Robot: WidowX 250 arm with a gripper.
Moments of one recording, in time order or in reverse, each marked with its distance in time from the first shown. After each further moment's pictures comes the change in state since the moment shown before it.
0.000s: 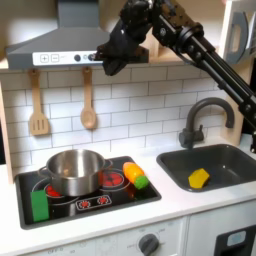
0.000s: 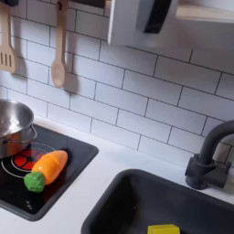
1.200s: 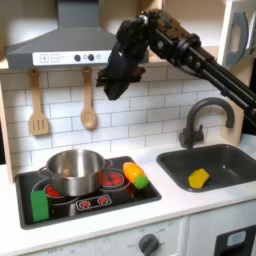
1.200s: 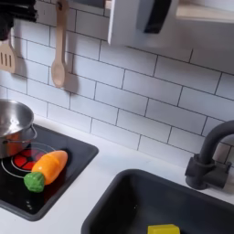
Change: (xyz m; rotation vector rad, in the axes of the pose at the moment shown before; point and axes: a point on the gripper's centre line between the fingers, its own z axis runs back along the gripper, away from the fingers) arm -0.045 0.004 -0.016 0.010 0.188 0.086
